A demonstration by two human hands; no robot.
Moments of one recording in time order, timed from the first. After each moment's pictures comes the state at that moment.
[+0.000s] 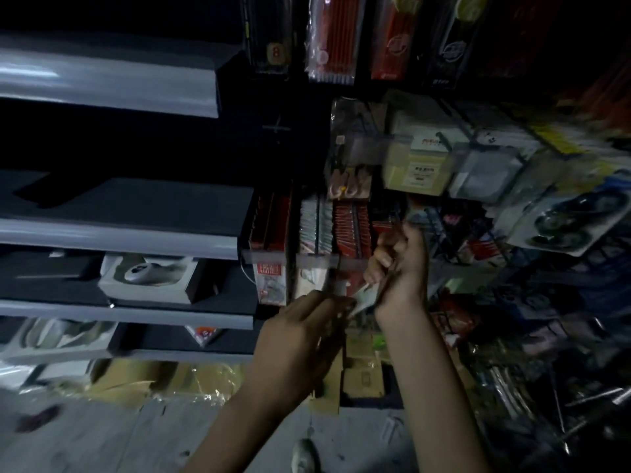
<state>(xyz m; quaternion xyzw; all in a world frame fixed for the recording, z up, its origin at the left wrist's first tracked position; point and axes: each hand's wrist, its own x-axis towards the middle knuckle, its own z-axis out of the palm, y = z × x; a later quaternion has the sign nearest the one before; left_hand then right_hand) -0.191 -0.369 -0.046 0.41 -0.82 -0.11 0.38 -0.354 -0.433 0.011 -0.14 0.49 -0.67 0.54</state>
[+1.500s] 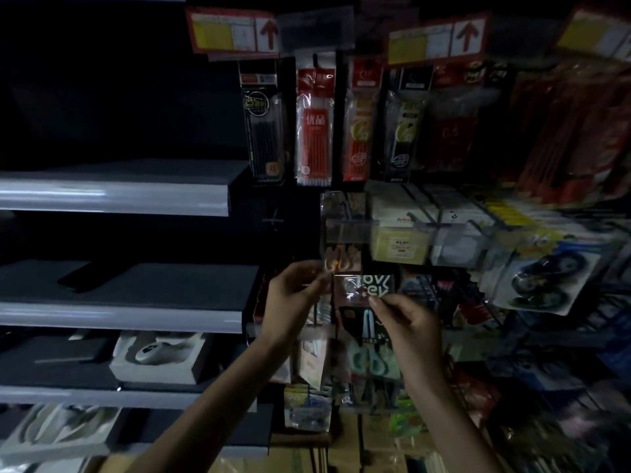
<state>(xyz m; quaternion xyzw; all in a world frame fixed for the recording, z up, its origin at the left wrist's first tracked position) -0.216 -0.466 0.043 0.42 -0.55 -0.47 0.55 -0.390 -0.413 0.017 -0.46 0.54 -0.64 0.29</state>
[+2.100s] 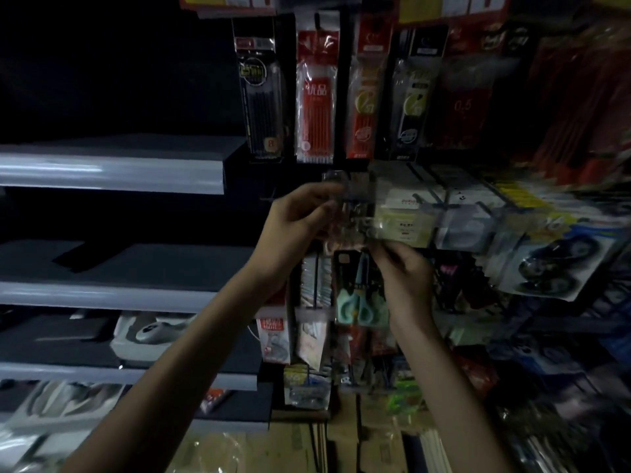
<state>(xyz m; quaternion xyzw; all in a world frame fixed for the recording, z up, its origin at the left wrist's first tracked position) -0.212 -0.477 0.119 0.33 -0.66 -0.43 0.53 -0.382 -0.459 0.042 -0.44 0.53 -0.67 0.28</state>
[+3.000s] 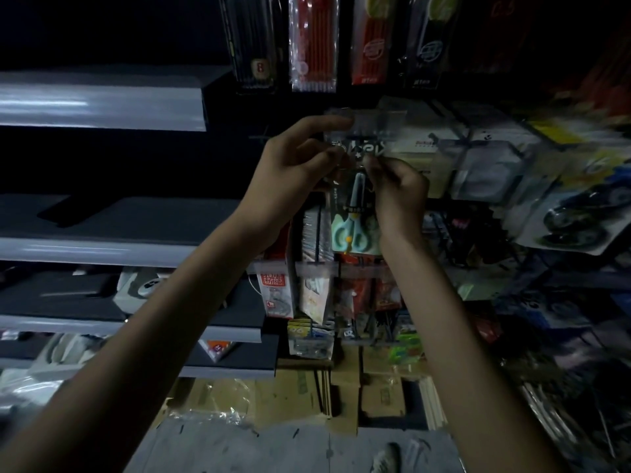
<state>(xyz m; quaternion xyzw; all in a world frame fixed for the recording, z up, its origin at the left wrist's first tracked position) -0.209 -0.477 0.113 0.35 -0.69 -0.39 0.49 -0.371 -0.515 0.052 -0.41 0.50 -0.70 0.31</state>
